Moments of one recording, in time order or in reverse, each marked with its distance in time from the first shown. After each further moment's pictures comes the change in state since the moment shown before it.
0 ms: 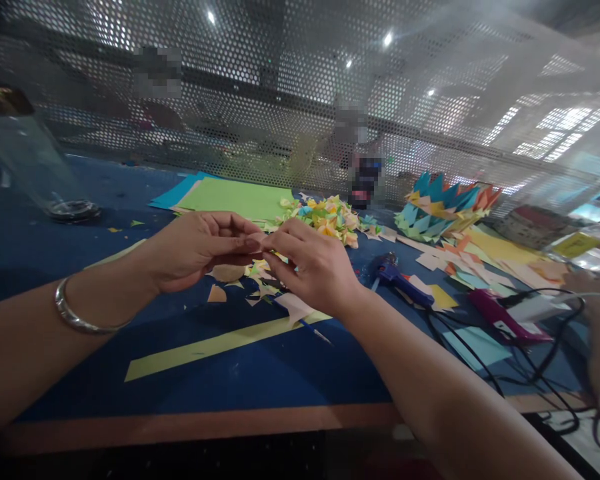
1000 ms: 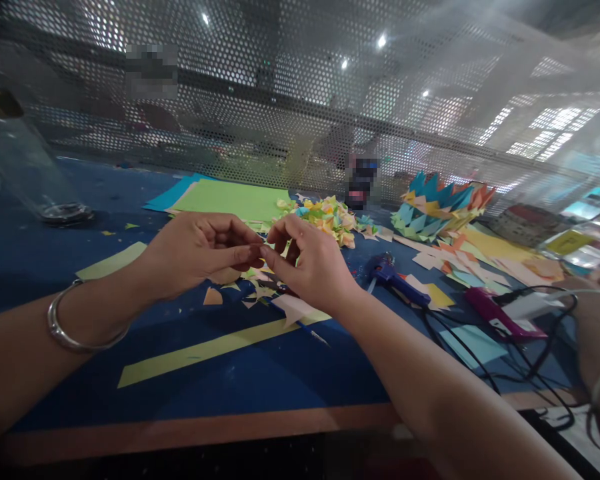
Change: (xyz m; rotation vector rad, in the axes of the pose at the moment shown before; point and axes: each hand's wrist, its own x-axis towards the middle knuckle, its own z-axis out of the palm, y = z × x) left_hand -0.005 0.002 0.005 0.404 -0.015 0.208; right_hand 0.004 -0.003 -0.001 0.201 0.010 0.322
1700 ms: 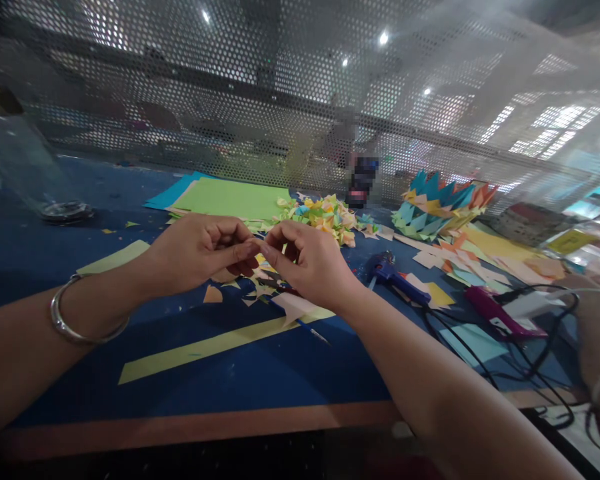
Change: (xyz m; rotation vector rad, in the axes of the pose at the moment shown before) left_hand -0.002 0.002 -0.005 0.293 -0.072 0.061; right_hand 0.000 0.000 -0.002 0.060 -0.105 0.059
